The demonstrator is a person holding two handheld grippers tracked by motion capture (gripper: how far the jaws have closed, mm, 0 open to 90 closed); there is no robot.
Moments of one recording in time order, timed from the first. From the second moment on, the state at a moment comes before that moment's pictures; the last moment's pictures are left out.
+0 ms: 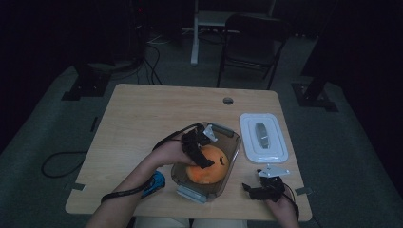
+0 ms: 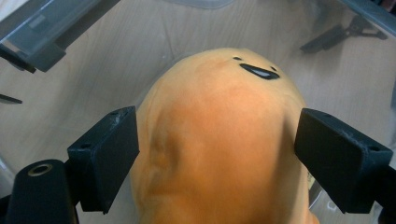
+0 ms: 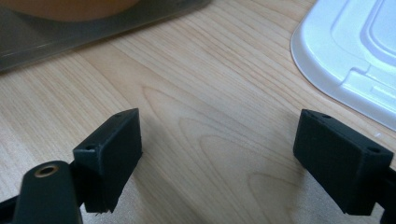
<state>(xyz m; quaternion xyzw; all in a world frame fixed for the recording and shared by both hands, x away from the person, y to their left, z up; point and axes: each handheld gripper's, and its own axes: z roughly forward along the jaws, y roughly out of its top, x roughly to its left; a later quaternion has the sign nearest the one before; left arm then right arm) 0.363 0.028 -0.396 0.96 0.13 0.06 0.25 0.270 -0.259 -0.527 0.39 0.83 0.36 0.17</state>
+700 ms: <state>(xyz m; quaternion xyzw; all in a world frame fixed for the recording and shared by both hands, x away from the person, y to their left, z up) 0.348 0.062 -0.381 0.95 0.15 0.06 0.28 0.270 -0.259 -0.527 0.39 0.83 0.36 0.17</state>
